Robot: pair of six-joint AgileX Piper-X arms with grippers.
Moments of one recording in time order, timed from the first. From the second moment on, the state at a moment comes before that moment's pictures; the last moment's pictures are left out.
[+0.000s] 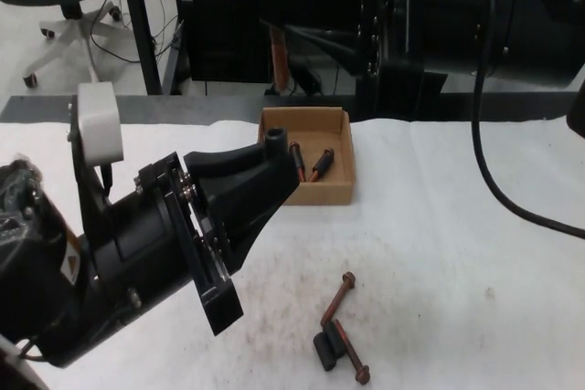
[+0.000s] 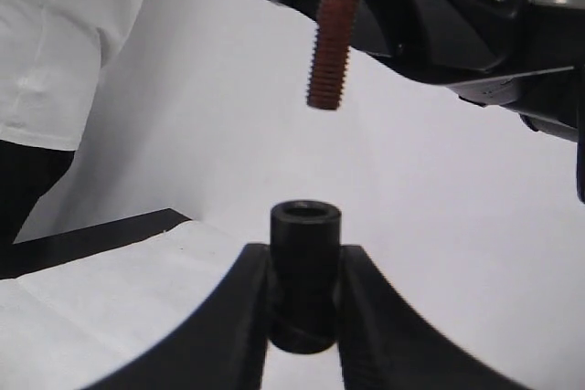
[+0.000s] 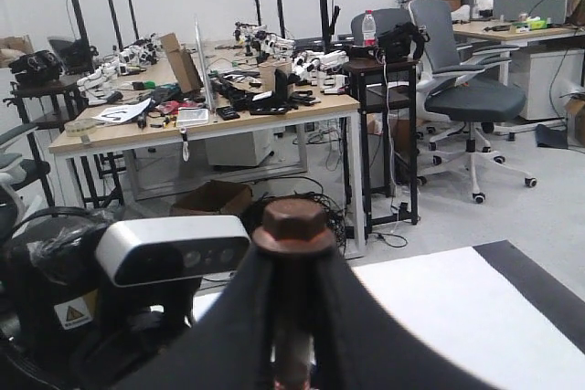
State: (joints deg) left arm -34.9 56.3 -17.6 -44.6 27.5 -22.3; right arm 36.8 69.0 -55.5 -11.1 -41.9 6.6
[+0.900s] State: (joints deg) left arm -34.9 56.3 -17.6 -46.2 27.5 -22.3; right arm 38.2 69.0 -55.5 -7.2 -42.0 4.5
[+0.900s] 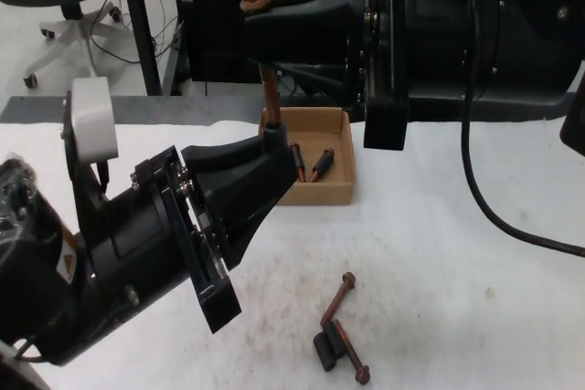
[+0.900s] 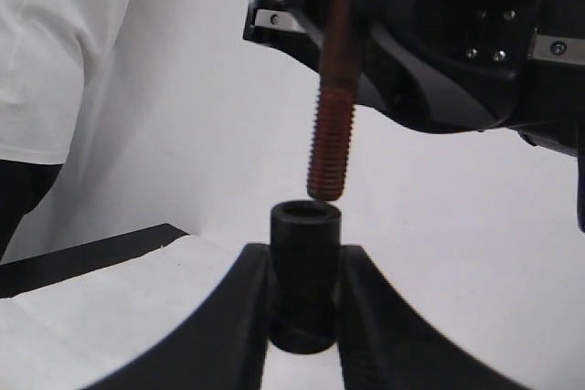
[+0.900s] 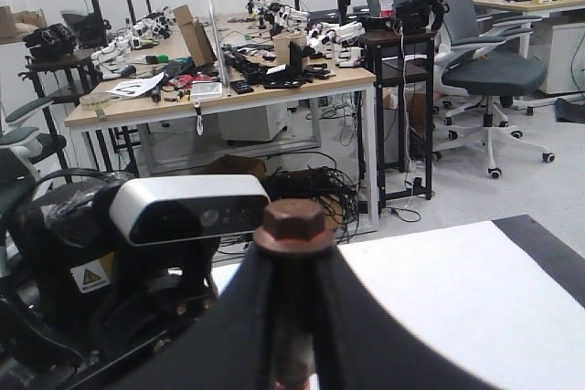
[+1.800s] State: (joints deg) left arm -34.9 56.3 -19.0 -50.6 27.1 -22.3; right arm 38.2 69.0 -55.5 -7.0 -42.1 4.4
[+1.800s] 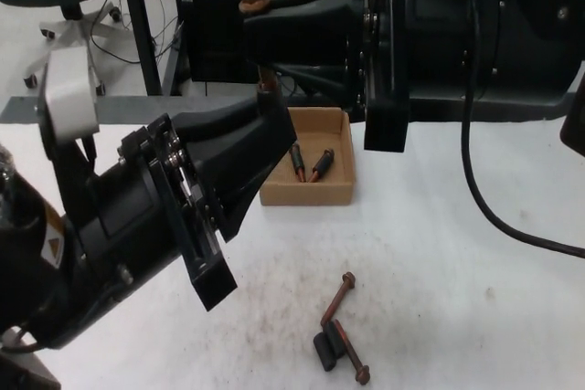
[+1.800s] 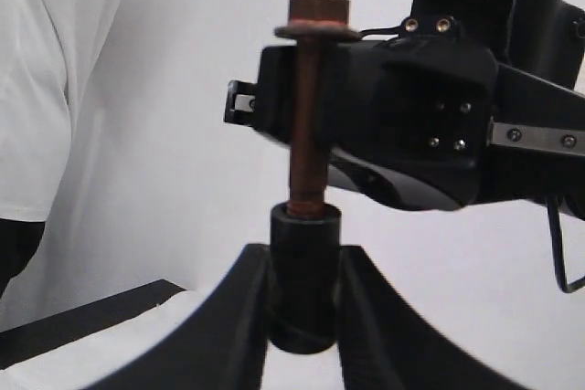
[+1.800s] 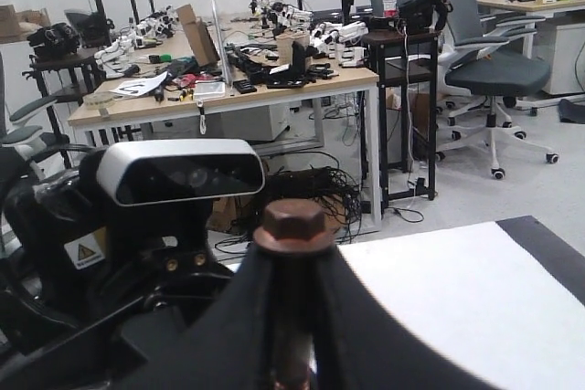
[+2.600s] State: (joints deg) left arm -33.5 56.3 -22.9 -48.9 28.3 -21.1; right arm 38.1 68.7 -55.8 -4.2 -41.7 1.7
